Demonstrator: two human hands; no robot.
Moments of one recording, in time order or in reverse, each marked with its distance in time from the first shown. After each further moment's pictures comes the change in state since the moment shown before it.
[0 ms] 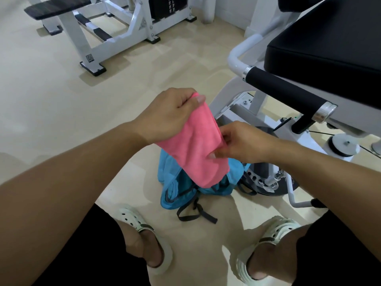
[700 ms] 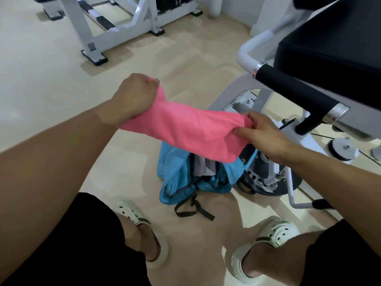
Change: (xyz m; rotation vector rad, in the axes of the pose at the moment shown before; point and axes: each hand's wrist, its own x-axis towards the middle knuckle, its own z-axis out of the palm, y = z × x) left_hand 0.025 -0.081 -0.029 0.104 0.198 -0.423; right_hand 0.002 0.041 0.005 0.406 0.314 0.216
